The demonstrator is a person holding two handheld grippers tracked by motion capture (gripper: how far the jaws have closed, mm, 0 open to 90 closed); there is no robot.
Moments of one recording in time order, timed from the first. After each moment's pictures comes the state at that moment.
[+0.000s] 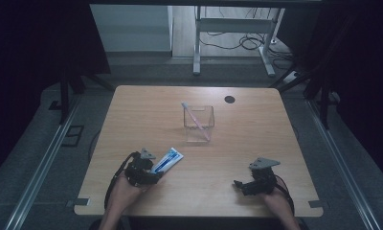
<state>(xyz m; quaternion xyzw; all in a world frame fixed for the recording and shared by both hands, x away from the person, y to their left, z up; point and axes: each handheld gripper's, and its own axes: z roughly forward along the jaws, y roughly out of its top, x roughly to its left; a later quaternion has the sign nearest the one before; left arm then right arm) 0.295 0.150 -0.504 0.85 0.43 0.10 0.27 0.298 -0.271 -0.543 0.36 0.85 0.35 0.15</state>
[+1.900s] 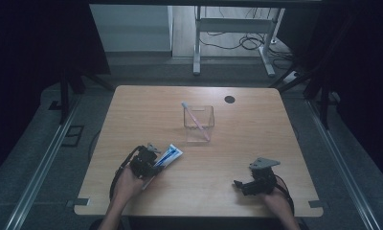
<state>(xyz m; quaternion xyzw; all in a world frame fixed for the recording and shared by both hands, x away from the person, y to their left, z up) 0.318 0.140 -0.500 0.87 0.42 0.07 0.25 0.297 -0.271 -0.543 0.36 0.85 0.35 0.15</state>
